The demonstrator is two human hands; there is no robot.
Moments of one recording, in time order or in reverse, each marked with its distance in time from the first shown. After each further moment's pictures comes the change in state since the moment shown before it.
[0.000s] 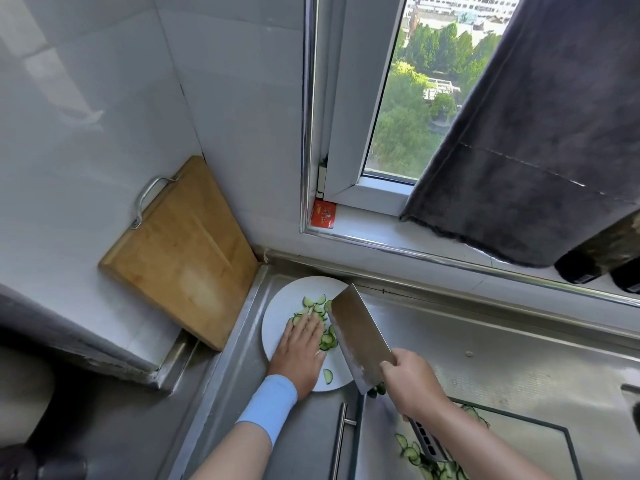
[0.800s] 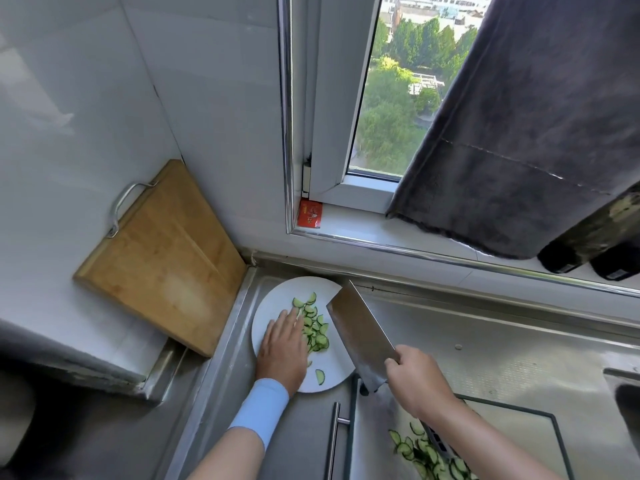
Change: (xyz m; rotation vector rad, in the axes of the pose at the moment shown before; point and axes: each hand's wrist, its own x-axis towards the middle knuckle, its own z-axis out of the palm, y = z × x) left_hand 0.007 -0.005 0.004 -0.084 0.169 -0.110; right_hand -0.007 0.009 -0.016 -0.091 0.074 0.019
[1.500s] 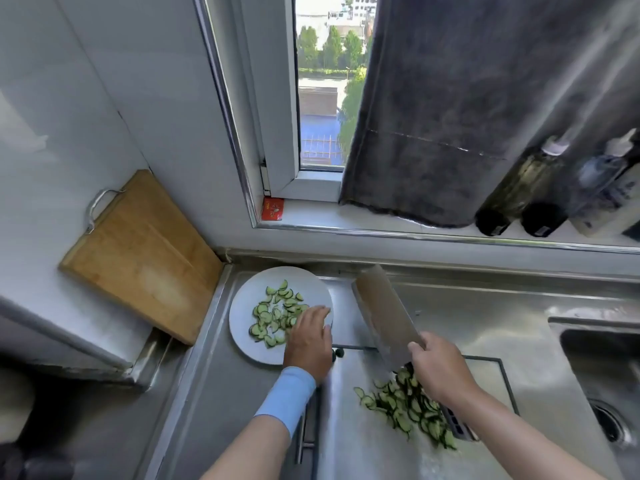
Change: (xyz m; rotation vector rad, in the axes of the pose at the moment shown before) left_hand -0.041 0.116 -0.018 -0.374 0.190 0.111; right_hand -0.057 0.095 -0.043 0.225 0.135 0.011
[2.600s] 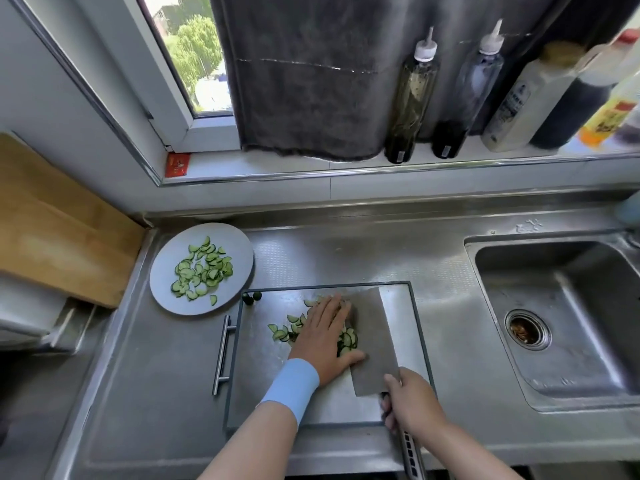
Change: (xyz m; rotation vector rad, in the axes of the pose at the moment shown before) left_hand -0.097 0.126 0.132 0.347 -0.532 0.229; right_hand -0.080 0.216 0.005 0.411 -0.198 0.304
